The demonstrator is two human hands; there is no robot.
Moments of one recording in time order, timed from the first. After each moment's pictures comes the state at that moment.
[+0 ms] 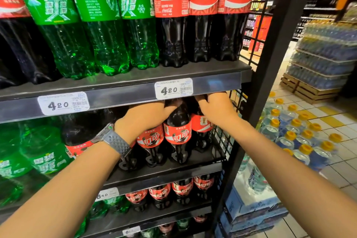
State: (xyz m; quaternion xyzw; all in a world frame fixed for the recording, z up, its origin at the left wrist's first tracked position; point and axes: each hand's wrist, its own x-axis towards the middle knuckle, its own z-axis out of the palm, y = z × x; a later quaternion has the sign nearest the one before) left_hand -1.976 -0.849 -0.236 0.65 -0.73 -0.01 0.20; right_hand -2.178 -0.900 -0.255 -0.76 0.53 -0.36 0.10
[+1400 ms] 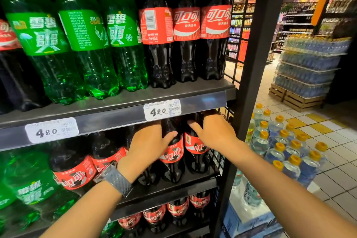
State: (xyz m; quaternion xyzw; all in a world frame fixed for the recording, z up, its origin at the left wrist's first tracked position) left_hand -2.007 -0.834 -0.255 0.69 -0.69 0.04 0.21; right_hand -2.199 -0.882 -0.254 -0.76 0.61 -0.21 0.02
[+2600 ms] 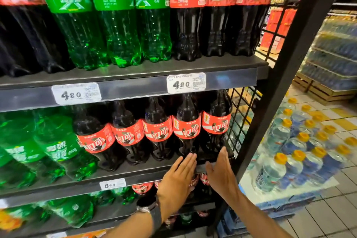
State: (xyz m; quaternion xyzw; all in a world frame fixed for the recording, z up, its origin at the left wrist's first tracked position) left_hand -2.023 -0.764 -0.451 0.55 -0.82 0.13 -0.04; right_hand -2.184 -0.829 -0.462 -0.67 0.65 -0.24 0.25
